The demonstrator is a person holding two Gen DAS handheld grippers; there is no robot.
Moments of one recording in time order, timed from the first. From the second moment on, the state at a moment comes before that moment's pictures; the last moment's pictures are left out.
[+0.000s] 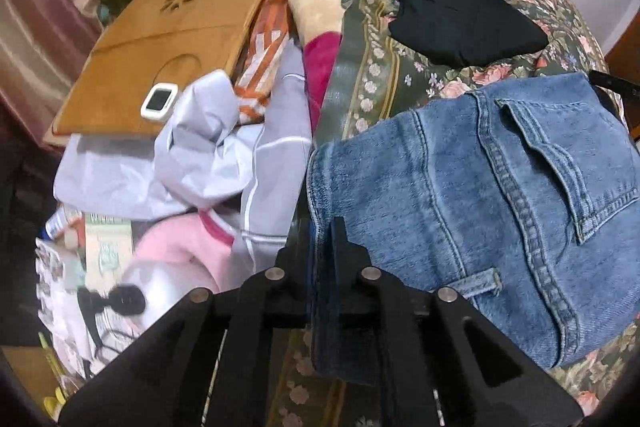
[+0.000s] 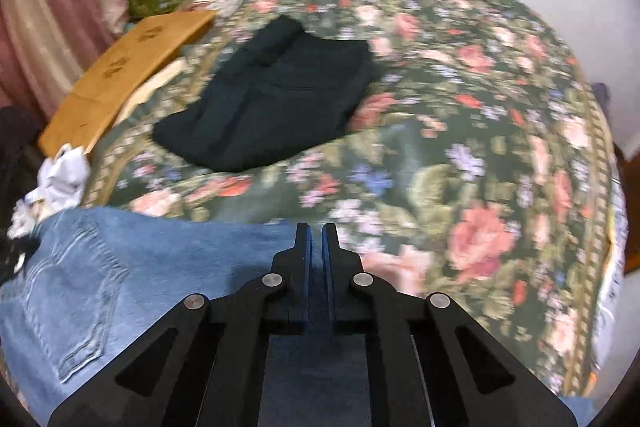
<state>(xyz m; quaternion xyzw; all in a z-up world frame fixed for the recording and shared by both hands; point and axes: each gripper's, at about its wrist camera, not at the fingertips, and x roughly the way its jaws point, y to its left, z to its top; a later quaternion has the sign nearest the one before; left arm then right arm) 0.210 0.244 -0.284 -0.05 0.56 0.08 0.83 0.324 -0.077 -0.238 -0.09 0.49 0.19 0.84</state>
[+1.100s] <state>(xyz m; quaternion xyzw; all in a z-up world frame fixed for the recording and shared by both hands) 0.186 0.195 -0.266 -0.38 0.55 0.00 0.75 0.160 -0.119 -0.233 -0.08 0.47 0.31 0.82</state>
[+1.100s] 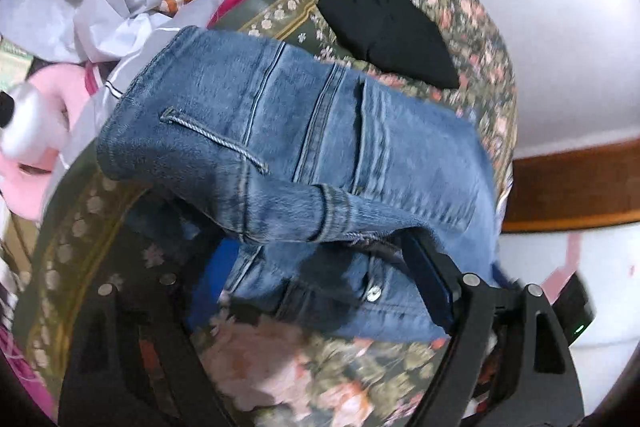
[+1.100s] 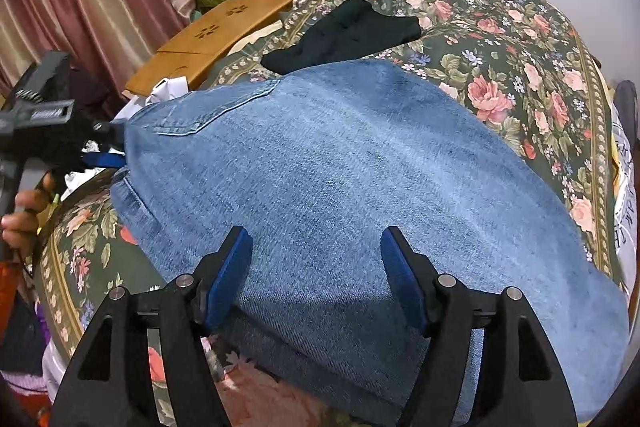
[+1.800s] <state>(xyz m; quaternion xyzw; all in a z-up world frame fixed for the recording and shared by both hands) 0.210 0.178 -0.254 -0.25 0.54 0.07 0.80 0.161 -0.132 -0.235 -0.04 0.47 0.34 0.82</state>
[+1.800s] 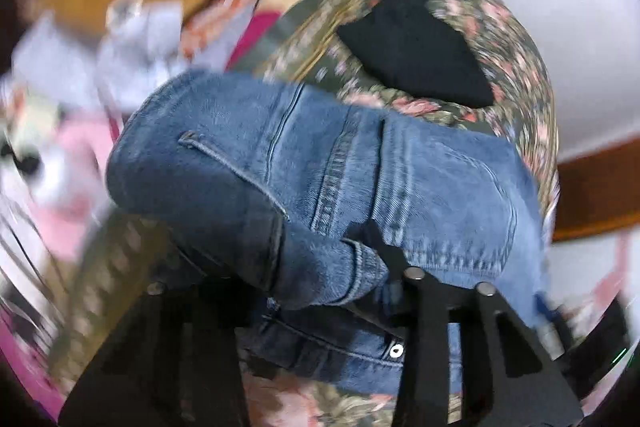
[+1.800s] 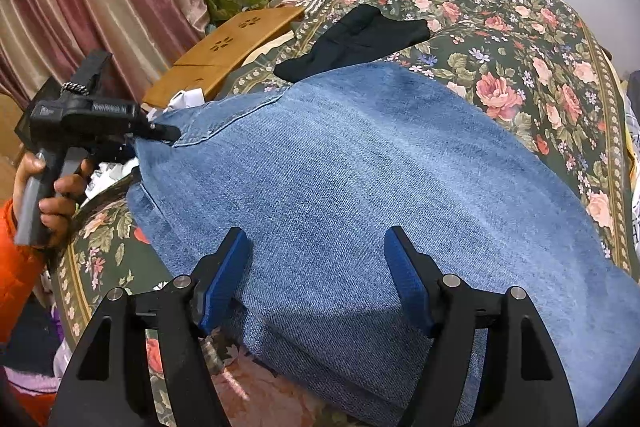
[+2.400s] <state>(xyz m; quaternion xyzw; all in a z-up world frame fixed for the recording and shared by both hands) 0.165 0.155 -0.249 -0.07 0.55 0.06 0.83 0.207 -0.128 -0.239 -0.05 0.50 0.28 0.82</state>
